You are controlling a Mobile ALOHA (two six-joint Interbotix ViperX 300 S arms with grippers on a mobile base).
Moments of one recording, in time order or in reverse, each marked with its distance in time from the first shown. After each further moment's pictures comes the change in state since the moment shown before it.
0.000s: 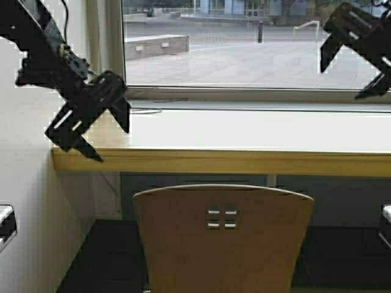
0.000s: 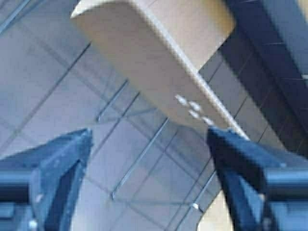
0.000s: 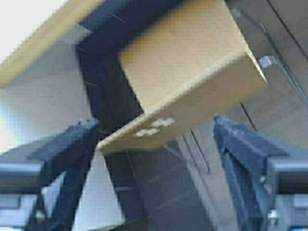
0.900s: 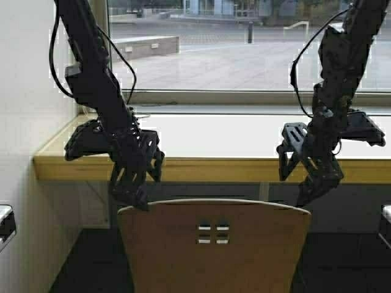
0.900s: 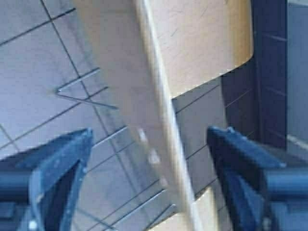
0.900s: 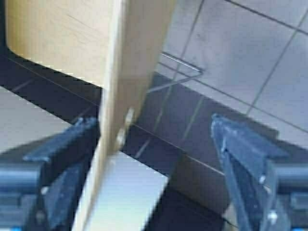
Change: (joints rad) left arm -0.107 0.459 -0.374 -0.439 0.008 -0.087; right arm 0.072 0.813 -0.423 0.650 0.118 -0.002
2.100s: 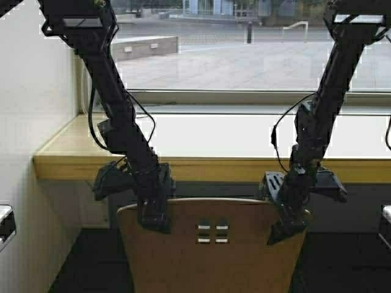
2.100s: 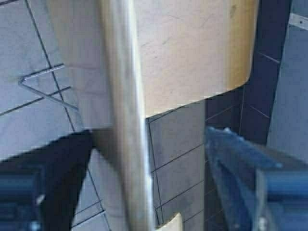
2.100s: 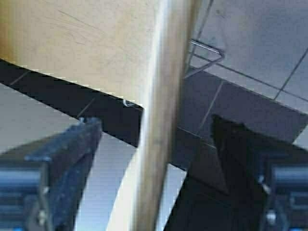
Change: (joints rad) left arm 0.063 0.382 -0.453 -0.123 0.081 -0.002; right arm -0.046 0.528 -0.528 0.017 0.144 -0.006
